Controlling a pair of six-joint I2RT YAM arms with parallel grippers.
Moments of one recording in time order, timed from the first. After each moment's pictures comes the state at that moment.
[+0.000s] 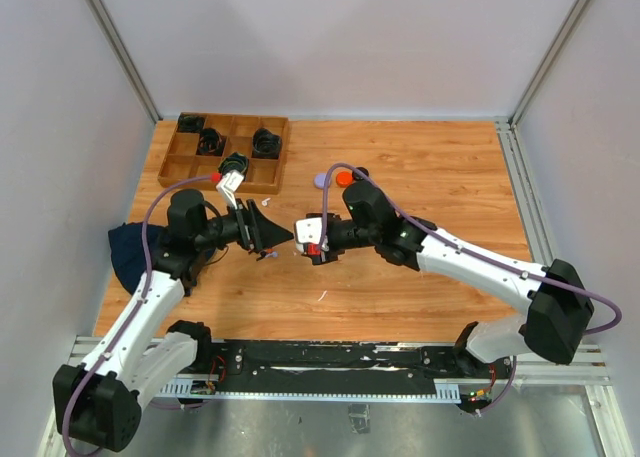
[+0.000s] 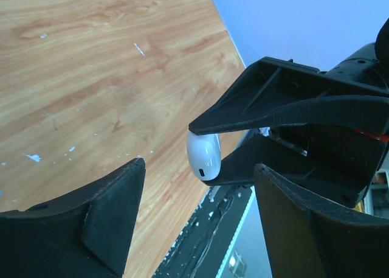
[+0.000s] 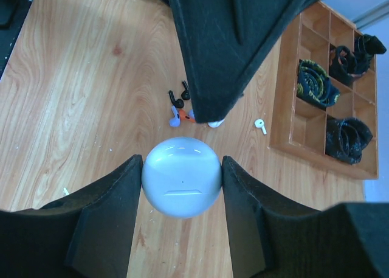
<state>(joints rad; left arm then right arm) -0.22 0.86 0.62 -0.07 0.81 -0.61 0.92 1.38 1.04 -0.14 -0.51 -0.77</state>
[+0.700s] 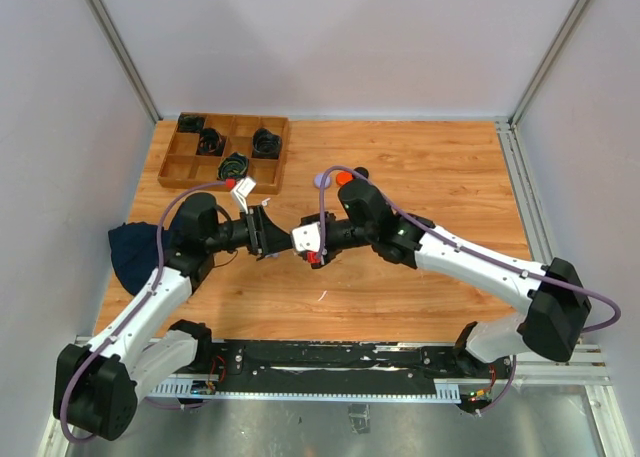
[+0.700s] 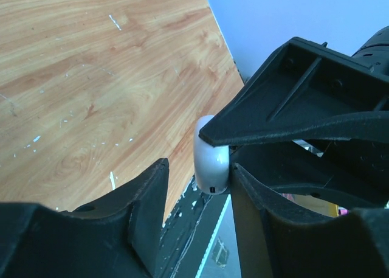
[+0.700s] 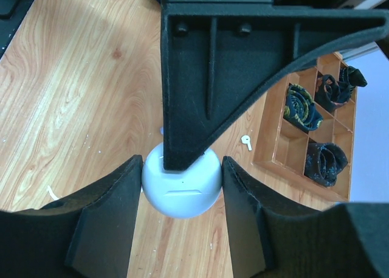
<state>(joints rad) -0.29 0.93 0.55 0.06 0.85 -0.70 0.94 1.39 1.09 -0.19 -0.54 -0.91</state>
